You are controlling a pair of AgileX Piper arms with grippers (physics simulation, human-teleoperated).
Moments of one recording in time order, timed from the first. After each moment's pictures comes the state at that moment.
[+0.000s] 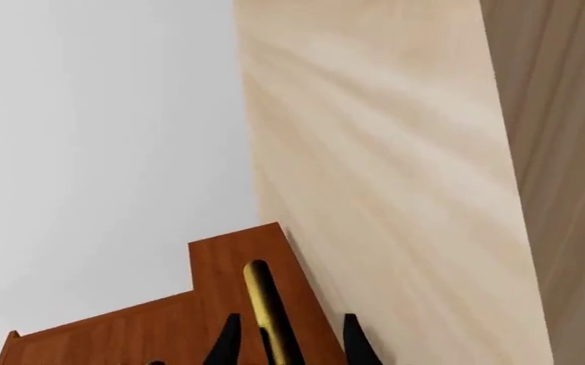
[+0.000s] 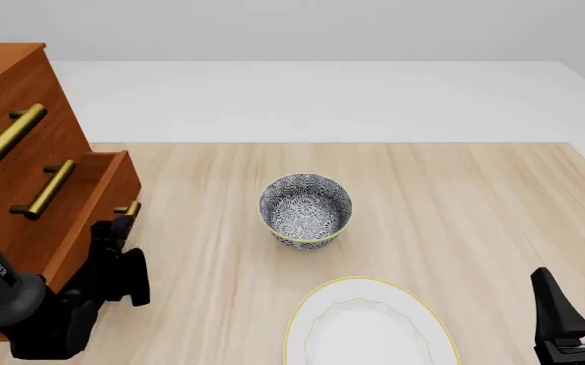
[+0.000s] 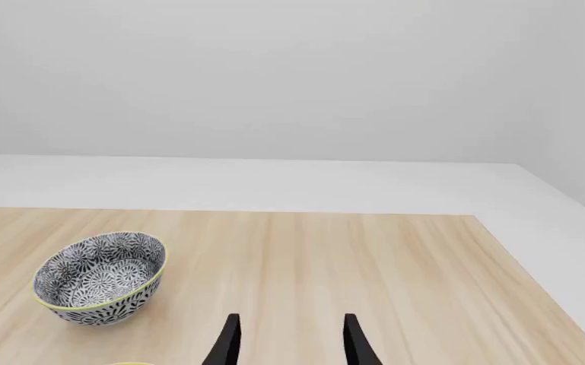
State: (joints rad) left arm -0.03 1.97 -0.34 -1.22 1.62; right arm 0.00 0.01 0.00 -0.01 -0.02
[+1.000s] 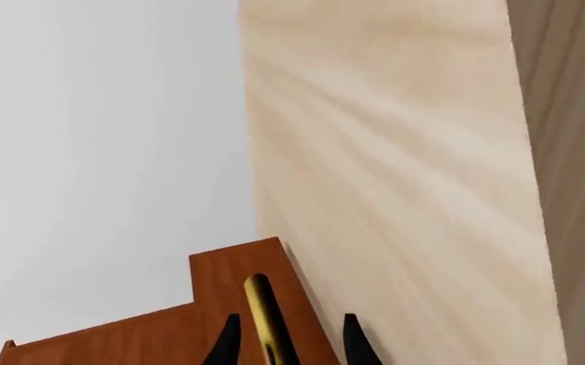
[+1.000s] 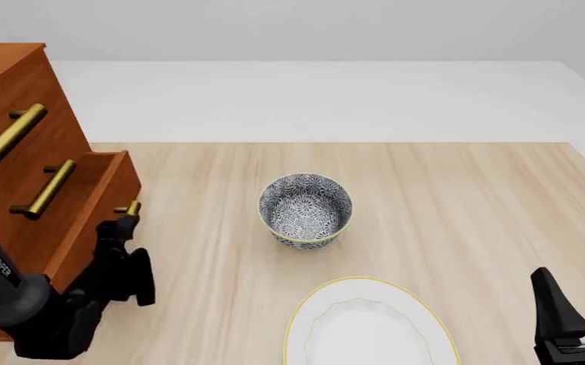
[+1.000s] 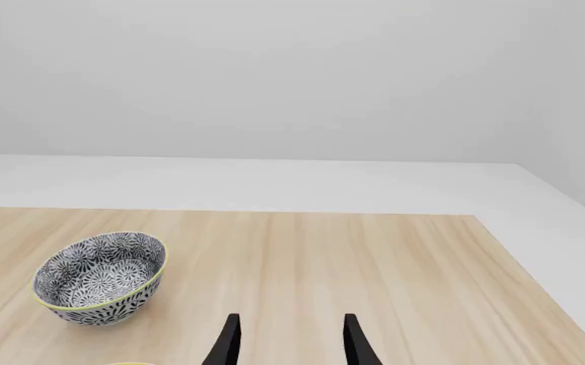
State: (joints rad) left arm -0.06 1.97 -0.34 -1.22 1.58; right arm 0.00 0.01 0.00 -0.01 -0.02
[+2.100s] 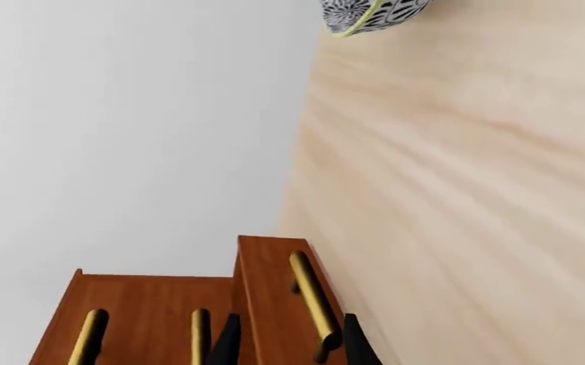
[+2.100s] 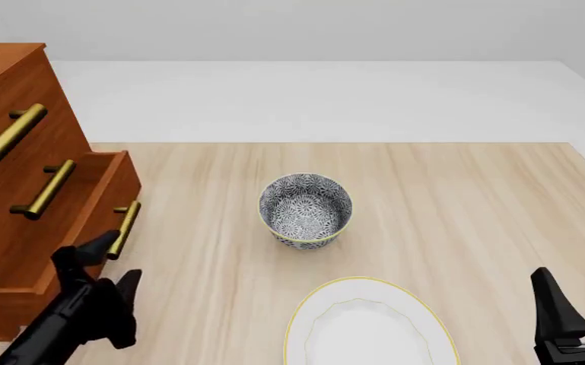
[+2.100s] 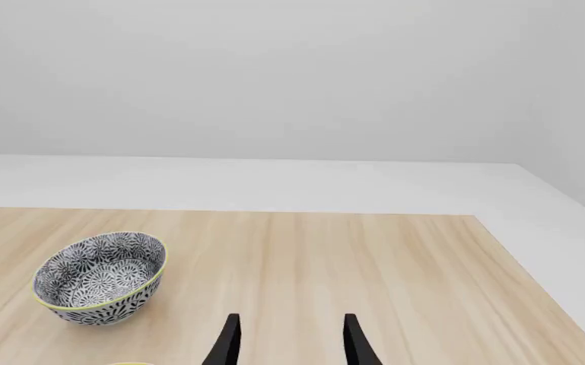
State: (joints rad) left arm -0.16 1.52 -0.01 -1.22 1.33; right arm 0.00 0.01 0.00 -0.01 -0.02
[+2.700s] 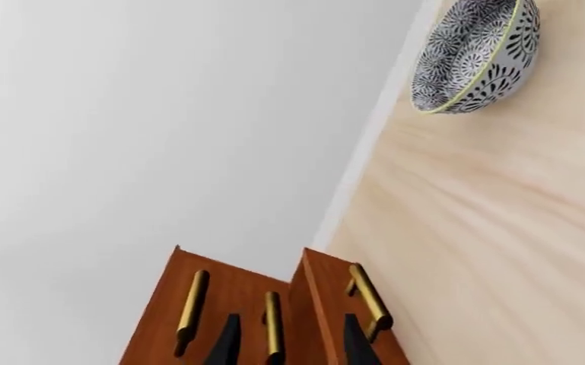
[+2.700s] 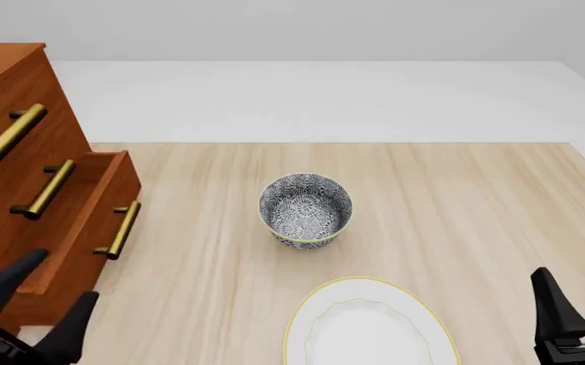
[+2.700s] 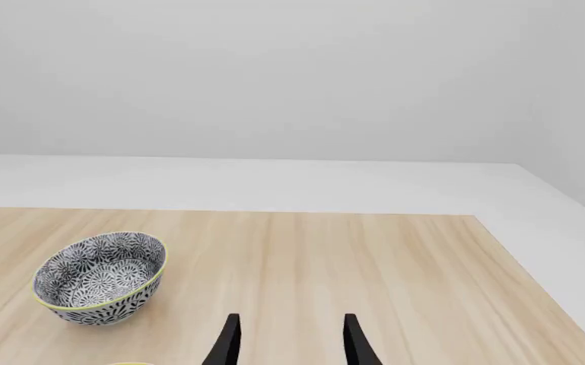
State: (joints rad) left arm -0.26 0.16 -0.01 -0.07 1.17; right arm 0.00 0.01 0.00 -0.01 -0.02
